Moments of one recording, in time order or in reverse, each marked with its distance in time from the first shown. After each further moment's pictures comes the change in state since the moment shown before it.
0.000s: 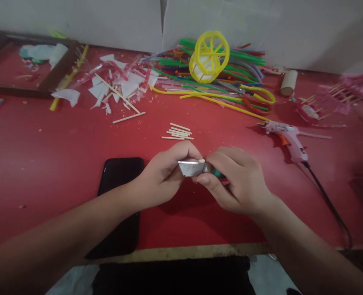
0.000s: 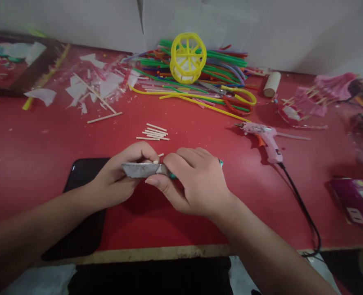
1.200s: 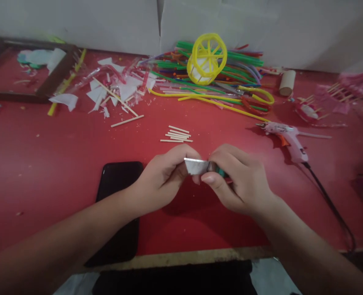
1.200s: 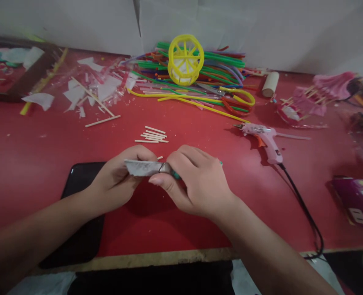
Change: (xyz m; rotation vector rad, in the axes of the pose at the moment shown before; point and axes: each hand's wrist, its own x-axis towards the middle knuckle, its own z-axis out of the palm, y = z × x) left_hand -0.002 -0.005 0.000 0.053 0.044 0.004; right_hand 0.000 0.002 -0.002 0.059 0.018 0.064
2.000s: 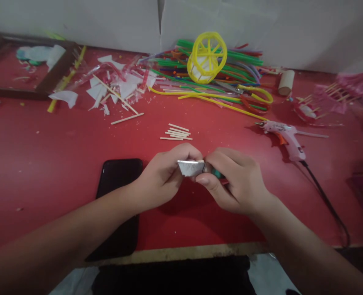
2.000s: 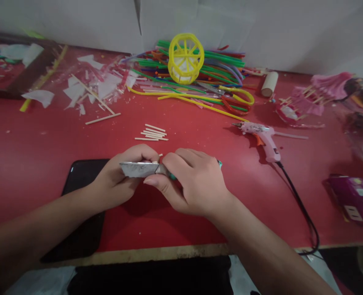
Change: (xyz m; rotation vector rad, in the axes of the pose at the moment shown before) left_hand 0.002 0.004 0.000 0.100 -0.037 -0.003; right_hand -0.001 -0.003 0.002 -0.035 -0.006 -0.025
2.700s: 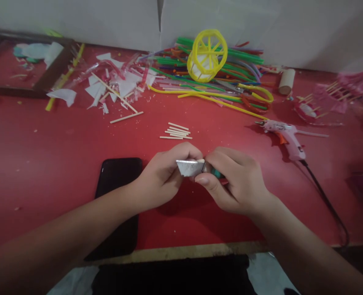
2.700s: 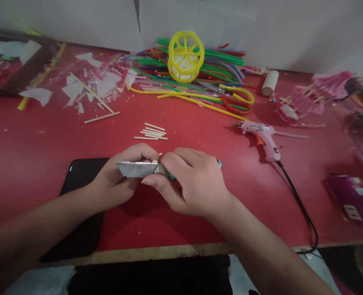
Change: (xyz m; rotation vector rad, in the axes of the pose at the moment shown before) left_hand -0.001 0.001 0.001 0.003 0.009 0.006; right_hand 0.001 -0.002 -0.001 0.000 -0.002 -0.002
